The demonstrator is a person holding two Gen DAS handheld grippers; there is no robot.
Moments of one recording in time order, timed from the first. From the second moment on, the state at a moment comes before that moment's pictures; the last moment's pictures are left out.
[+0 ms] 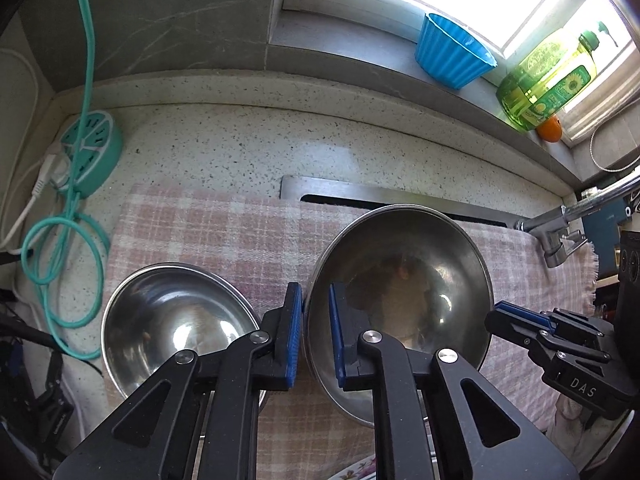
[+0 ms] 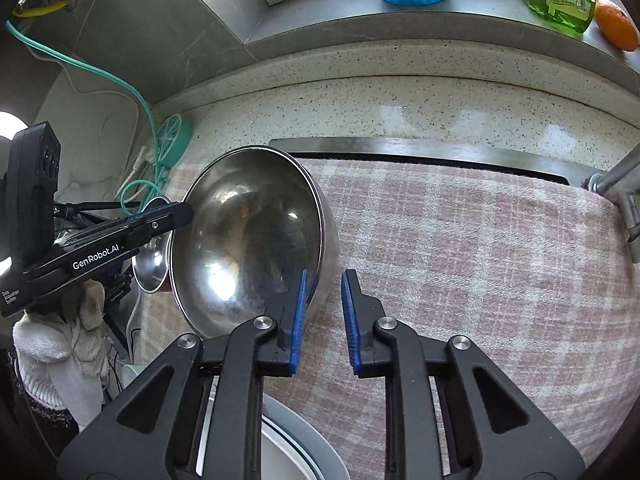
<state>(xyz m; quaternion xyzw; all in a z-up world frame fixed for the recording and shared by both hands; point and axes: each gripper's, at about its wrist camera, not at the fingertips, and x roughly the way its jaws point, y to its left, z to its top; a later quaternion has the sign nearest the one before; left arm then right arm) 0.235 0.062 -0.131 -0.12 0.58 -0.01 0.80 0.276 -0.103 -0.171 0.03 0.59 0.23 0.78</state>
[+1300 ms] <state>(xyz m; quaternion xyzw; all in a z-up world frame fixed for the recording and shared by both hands) 0.200 -0.010 -0.107 -0.11 0.57 -0.11 0.81 0.220 -0.194 -0.130 0.06 0.57 0.16 0.80</state>
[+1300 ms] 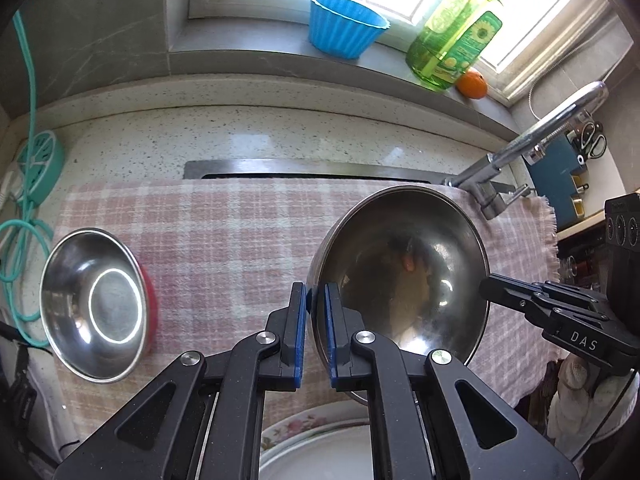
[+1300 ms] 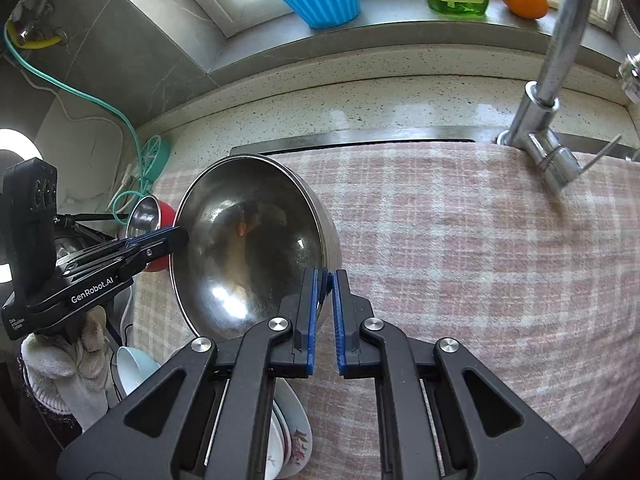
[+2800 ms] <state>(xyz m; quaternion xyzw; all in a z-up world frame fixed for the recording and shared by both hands) 0.141 -0.130 -0.131 -0.07 0.61 -0.23 0.76 0.097 -0.324 -0.166 0.14 0.60 0.10 0.78</state>
